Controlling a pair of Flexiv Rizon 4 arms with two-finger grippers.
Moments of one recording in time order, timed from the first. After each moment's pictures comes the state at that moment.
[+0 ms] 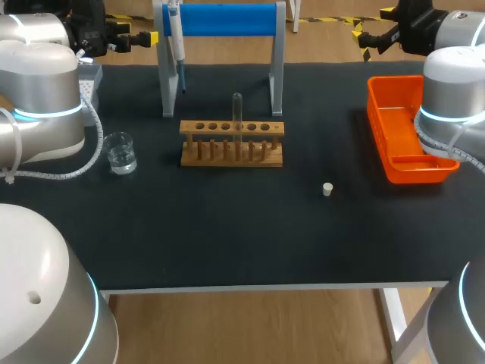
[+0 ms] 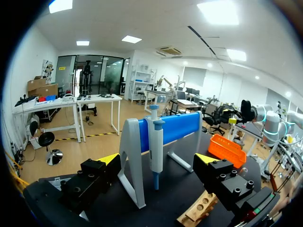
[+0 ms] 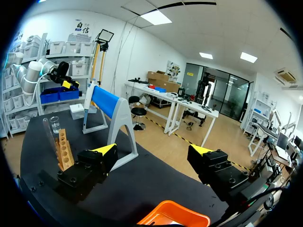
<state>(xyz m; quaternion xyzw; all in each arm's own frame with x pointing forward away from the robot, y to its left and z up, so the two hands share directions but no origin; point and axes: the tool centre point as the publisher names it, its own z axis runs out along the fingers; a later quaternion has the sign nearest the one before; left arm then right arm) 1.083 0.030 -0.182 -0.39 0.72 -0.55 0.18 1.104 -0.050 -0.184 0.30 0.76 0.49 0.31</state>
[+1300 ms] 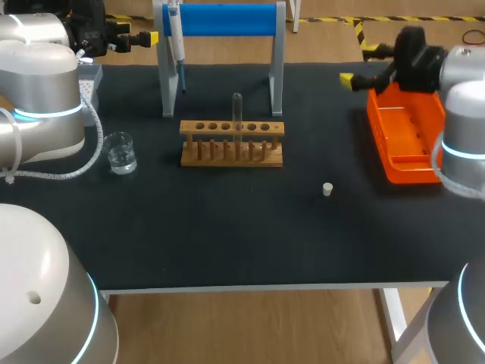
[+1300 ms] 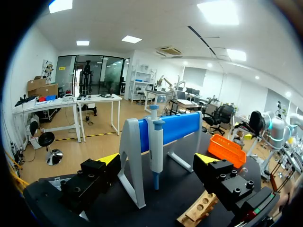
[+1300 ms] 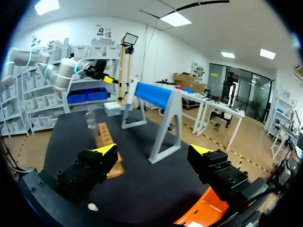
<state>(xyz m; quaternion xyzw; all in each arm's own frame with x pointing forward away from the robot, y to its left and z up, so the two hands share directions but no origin) 1.084 0.030 -0.182 -0.39 0.72 -0.55 0.18 0.993 -0.003 -0.224 0.23 0.79 0.53 0.21</state>
